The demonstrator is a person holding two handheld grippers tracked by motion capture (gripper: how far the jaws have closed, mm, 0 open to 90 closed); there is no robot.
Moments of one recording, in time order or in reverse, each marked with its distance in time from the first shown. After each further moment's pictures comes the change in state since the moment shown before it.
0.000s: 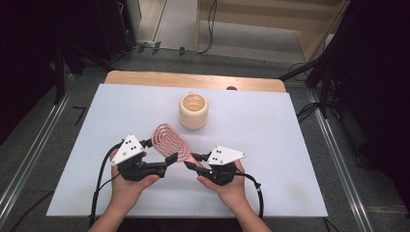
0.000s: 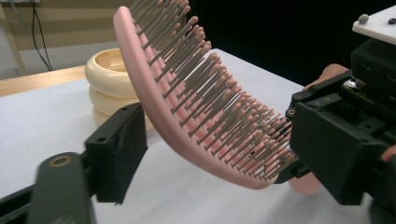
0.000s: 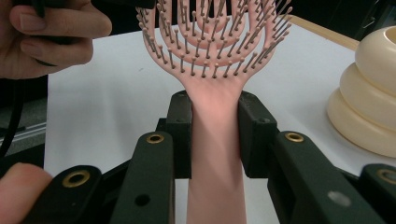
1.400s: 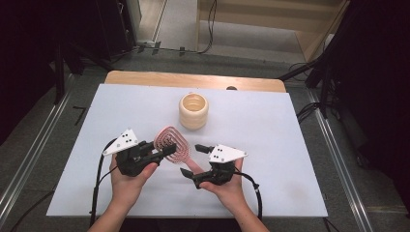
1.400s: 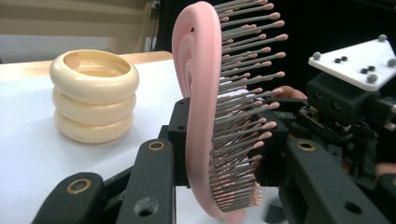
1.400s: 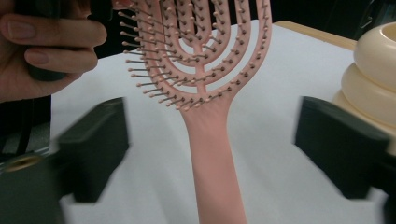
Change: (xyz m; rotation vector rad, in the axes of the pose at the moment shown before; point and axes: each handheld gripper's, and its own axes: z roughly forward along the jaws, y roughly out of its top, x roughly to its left) left arm 0.012 0.007 0.001 -0.022 -0.145 -0.099; right arm -0.003 -0.003 0.004 -0.059 0.002 0.085
